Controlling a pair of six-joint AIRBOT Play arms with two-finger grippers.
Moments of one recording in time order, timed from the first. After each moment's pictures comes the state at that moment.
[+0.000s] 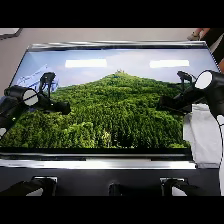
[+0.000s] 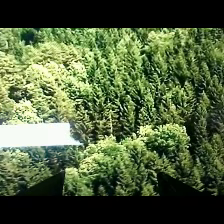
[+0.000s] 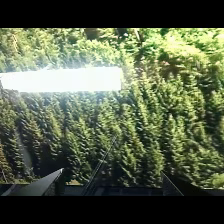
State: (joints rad) left arm -0.24 -1.22 1.20 1.58 -1.20 -1.73; right arm -0.02 -1.29 1.35 -1.35 1.46 1.69
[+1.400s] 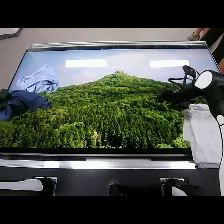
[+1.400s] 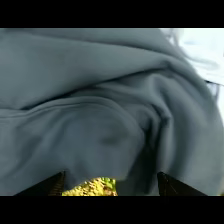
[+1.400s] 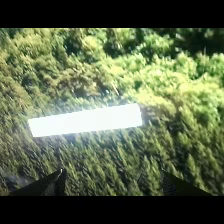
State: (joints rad) left arm 0.60 -1.58 1.46 1.41 -0.96 -1.79; right arm -0.02 -1.29 1.35 -1.32 1.32 1.81
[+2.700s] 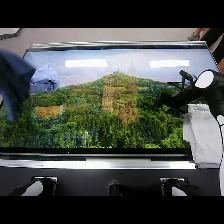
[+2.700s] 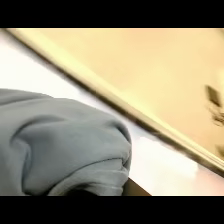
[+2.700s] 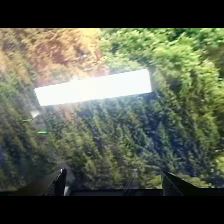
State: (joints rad) left arm 0.38 -1.06 1.46 0.89 -0.79 -1.45; right arm -0.02 -1.29 1.35 -1.26 1.44 1.82
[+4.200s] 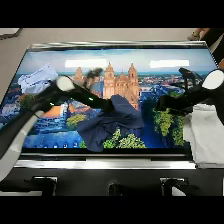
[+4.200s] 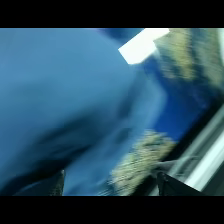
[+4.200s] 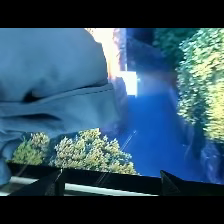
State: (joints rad) left arm -0.40 -1.54 1.54 0.96 -1.23 -1.35; right arm -0.02 -1.24 1.34 -1.25 1.50 1.63
